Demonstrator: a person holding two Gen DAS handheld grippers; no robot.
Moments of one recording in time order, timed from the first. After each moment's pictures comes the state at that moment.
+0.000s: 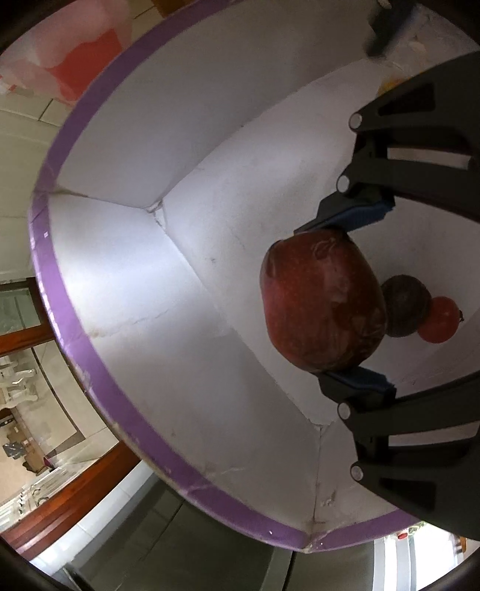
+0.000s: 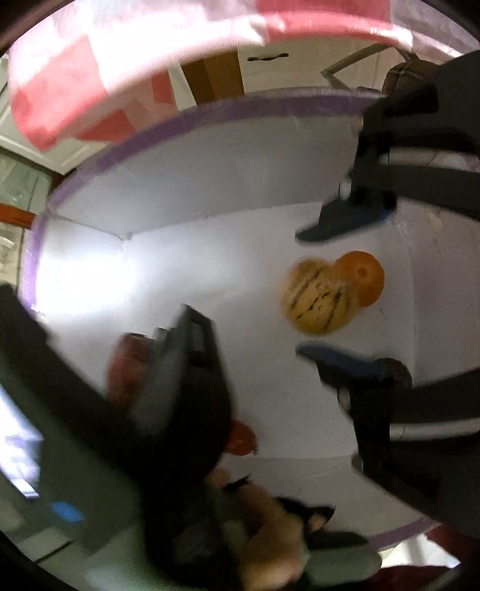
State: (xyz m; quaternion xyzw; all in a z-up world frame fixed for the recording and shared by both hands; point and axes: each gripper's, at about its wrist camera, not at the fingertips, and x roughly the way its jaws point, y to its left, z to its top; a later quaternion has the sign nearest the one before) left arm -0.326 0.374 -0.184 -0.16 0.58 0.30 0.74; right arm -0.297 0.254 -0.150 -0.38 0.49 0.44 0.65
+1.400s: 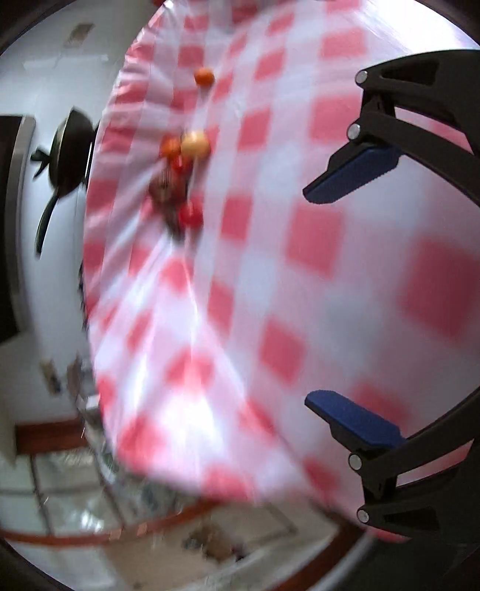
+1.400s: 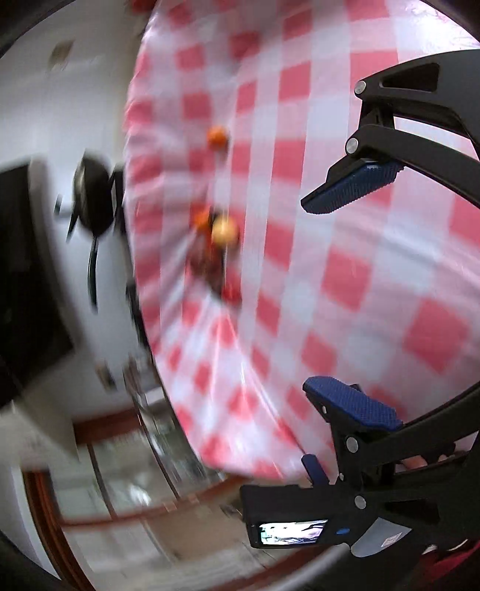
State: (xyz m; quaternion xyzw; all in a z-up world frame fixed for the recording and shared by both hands) left arm -0.058 0.022 0.041 -0.01 0.34 0.07 0.94; right arm -0.116 -0.175 0.075 0.08 0.27 0.14 0.95
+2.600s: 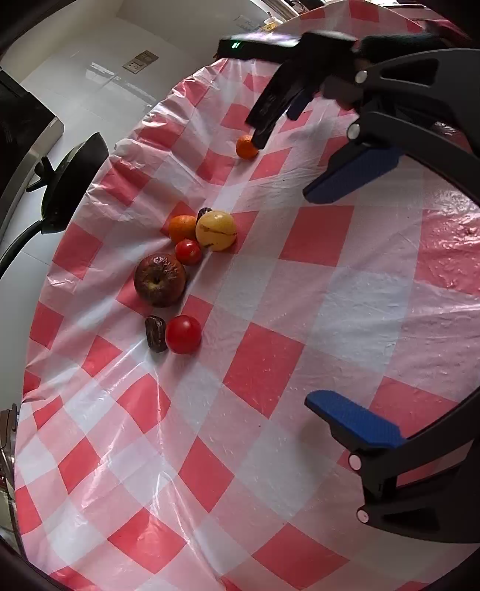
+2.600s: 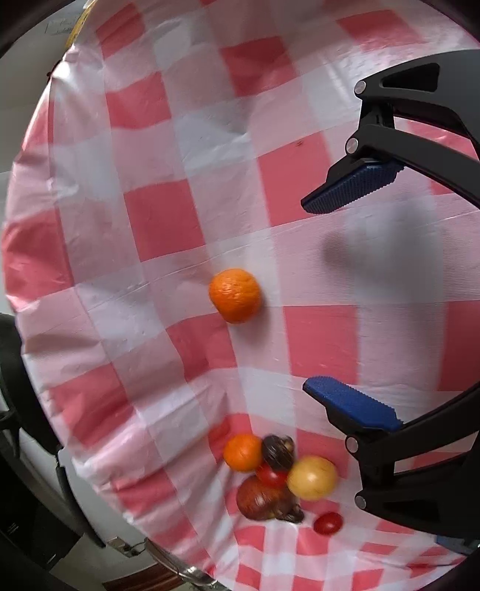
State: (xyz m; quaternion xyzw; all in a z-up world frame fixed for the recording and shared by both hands) left arm 0.029 -0.010 0.019 -0.17 0.37 -0.07 0.91; right arm 0.116 -0.302 0.017 0.14 0.38 -0.10 0.91
